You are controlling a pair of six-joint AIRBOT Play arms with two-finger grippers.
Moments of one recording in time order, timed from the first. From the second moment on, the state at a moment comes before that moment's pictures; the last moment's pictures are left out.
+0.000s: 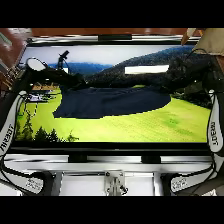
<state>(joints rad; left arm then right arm) -0.17 -1.68 1.57 0.74 -1.14 -1.30 -0.16 -1.66 1.61 2.09 -1.36 -1.78</state>
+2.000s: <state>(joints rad) 0.17 -1.16 1.65 0.36 -1.13 -1.05 0.40 -1.57 1.61 2.10 -1.03 -1.61</state>
